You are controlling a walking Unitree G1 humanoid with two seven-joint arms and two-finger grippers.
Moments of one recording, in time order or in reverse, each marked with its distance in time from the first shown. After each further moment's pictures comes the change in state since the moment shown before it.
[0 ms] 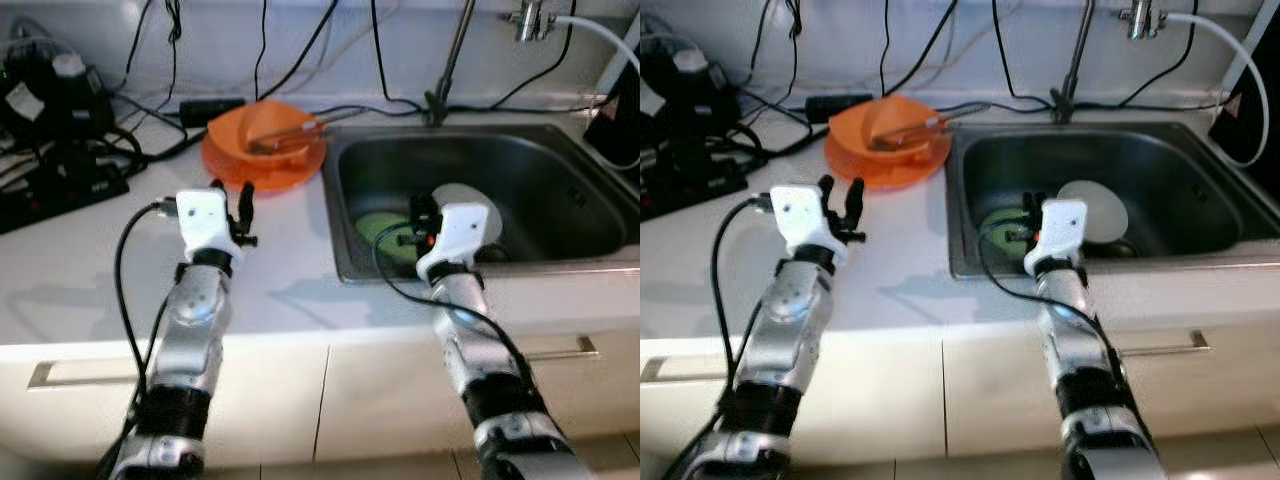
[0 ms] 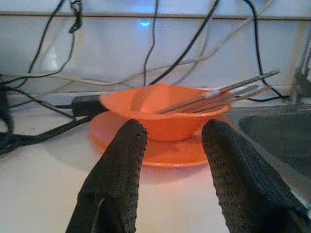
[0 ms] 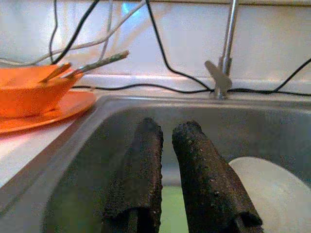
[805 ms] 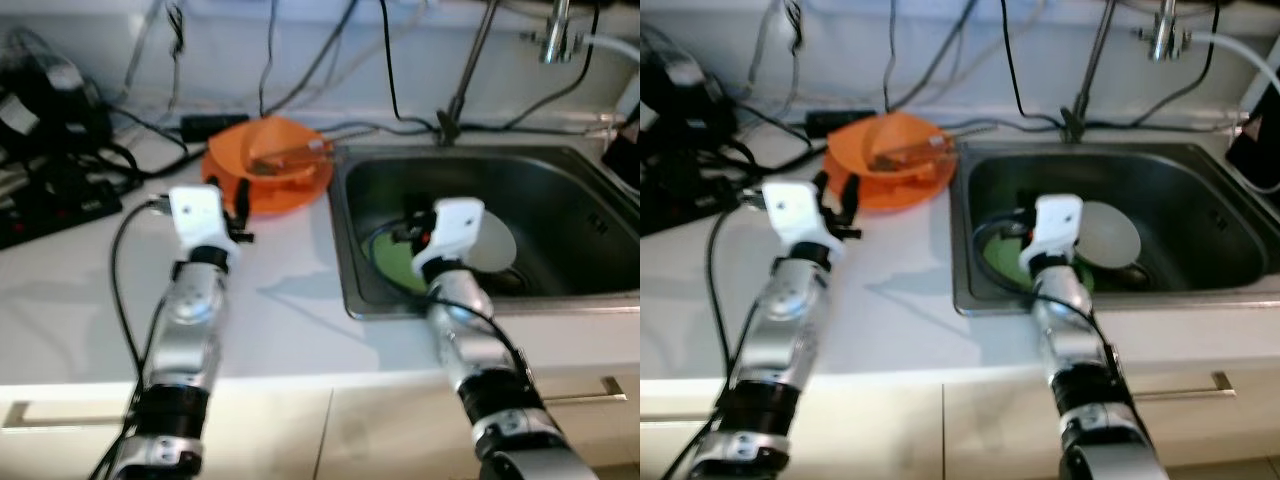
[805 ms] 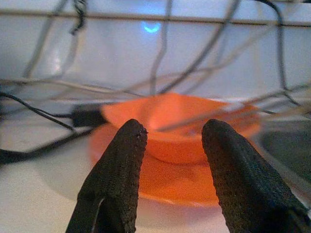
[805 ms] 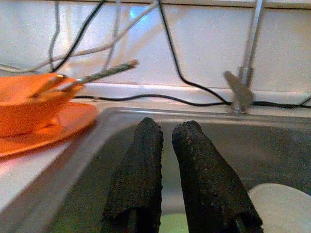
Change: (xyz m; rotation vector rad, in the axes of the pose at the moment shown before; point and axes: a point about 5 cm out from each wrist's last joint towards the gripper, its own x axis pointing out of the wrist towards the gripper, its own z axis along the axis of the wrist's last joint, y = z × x) left arm 0.001 0.001 0.004 -0.001 -0.014 0.004; right arm 0.004 0.007 0.004 0.009 -0.011 0.022
